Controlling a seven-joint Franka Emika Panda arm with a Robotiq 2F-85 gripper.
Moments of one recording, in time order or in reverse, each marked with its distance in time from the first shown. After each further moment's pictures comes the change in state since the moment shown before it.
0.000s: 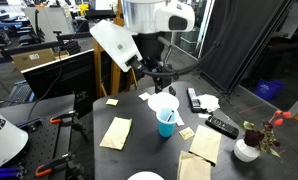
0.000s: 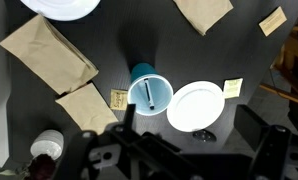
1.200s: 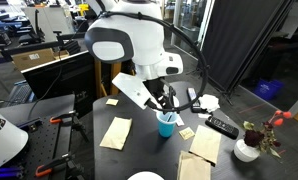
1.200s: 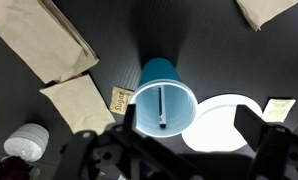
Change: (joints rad) arm -0.077 0.291 0.200 -0.062 0.068 0.476 -0.110
